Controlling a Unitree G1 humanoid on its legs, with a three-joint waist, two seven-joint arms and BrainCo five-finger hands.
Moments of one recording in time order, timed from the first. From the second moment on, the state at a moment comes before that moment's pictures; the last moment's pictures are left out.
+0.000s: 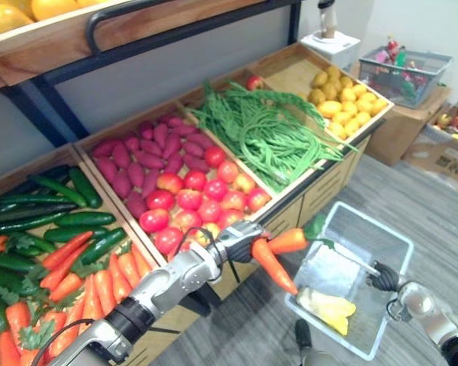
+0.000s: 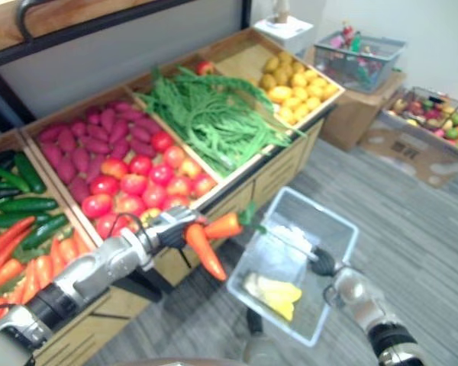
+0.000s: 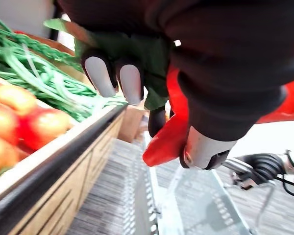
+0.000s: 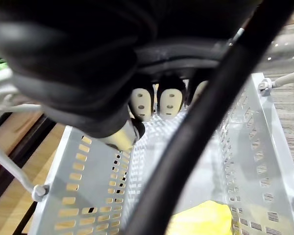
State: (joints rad) left arm -0.36 0.60 -0.66 0.13 0.63 -0.33 0.00; right arm -0.14 -0.66 0.30 0.64 -0.30 -0.14 0.14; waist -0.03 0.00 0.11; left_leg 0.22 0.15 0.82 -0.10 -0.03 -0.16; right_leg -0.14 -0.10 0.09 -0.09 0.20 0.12
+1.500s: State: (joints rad) left arm -0.51 0.33 -0.99 0.29 0.57 -0.38 -0.12; right arm -0.59 -0.87 0.76 0.45 -0.13 -0.11 0.35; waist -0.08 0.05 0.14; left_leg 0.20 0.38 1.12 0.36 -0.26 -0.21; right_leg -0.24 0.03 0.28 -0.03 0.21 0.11
